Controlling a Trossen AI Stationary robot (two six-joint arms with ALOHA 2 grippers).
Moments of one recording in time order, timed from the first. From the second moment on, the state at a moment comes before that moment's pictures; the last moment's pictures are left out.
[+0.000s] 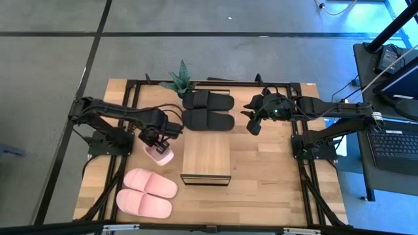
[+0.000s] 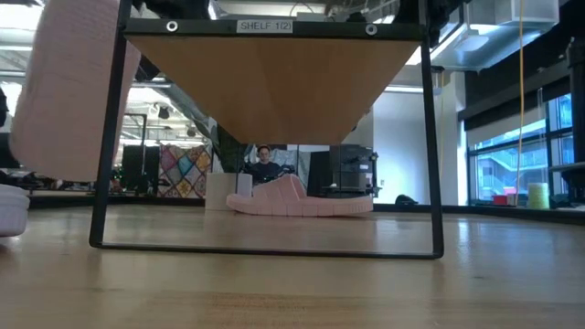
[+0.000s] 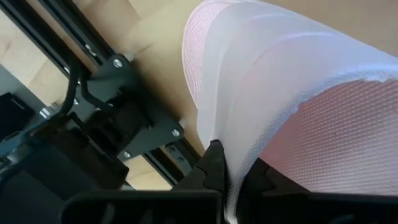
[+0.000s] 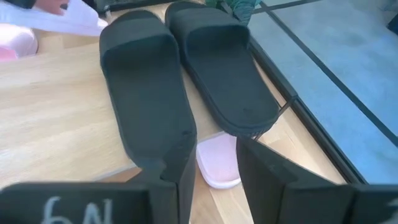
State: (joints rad) left arm -0.04 1.45 1.15 -1.57 0.08 -1.04; right arm -0.06 1.14 1.11 -0.63 0.32 0.16
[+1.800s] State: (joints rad) left arm 0.00 1.65 1.86 -0.50 -1.30 0.39; right arm 0.09 1.20 1.11 -0.06 0.48 0.47
